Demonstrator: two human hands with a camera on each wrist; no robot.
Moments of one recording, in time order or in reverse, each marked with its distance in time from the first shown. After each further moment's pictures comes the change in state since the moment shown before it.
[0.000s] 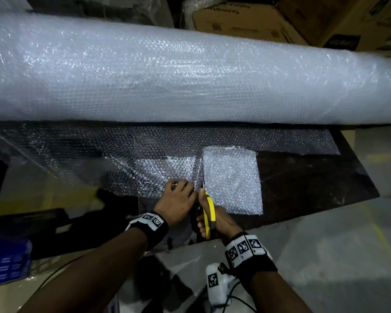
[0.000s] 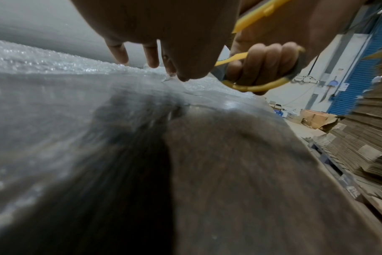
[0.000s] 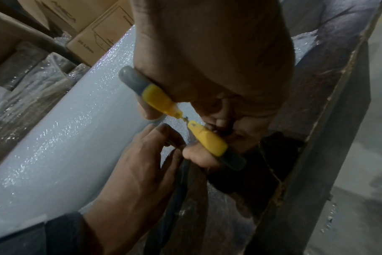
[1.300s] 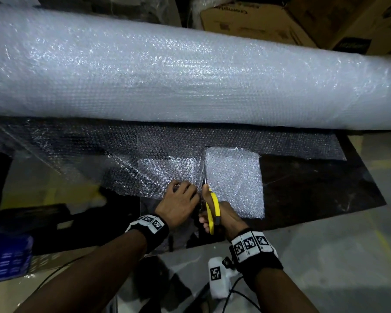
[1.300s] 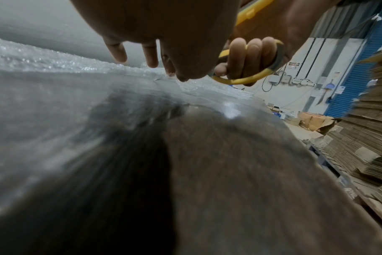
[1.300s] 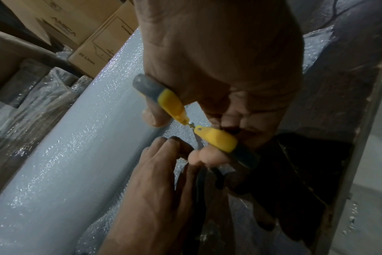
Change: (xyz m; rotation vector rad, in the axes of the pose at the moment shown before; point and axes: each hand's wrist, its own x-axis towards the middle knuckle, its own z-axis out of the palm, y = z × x) left_hand -0.002 0.000 -0.001 -0.018 0.038 -0.029; right_hand 0.012 -0.014 -0.006 0.042 0.039 0.031
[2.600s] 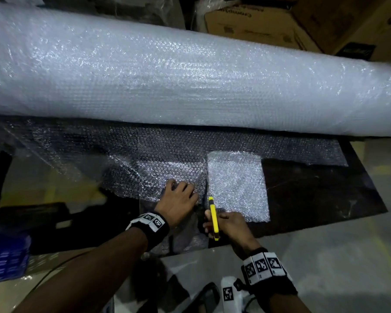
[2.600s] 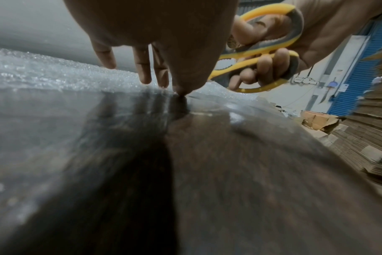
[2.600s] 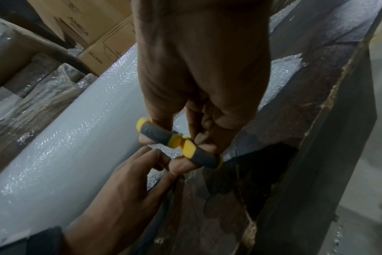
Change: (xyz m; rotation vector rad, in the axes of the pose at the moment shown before) left_hand 0.010 -0.009 -0.002 0.102 -0.234 -0.093; right_hand -0.013 0.022 -0.019 0.172 0.019 -0.145
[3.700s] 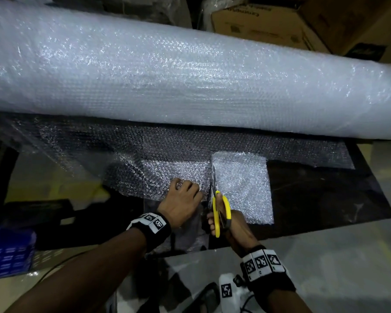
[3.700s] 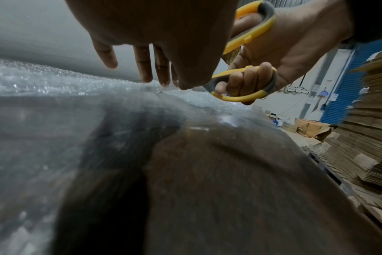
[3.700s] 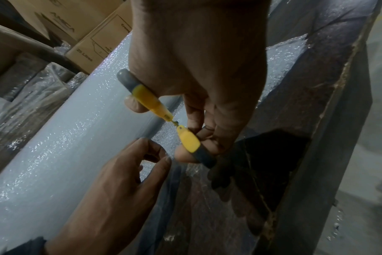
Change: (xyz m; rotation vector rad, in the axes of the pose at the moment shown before) left_hand -0.005 -0.002 0.000 -0.033 0.179 0.042; right_hand 0.018 -0.003 0.006 -0.028 -0.003 0.082
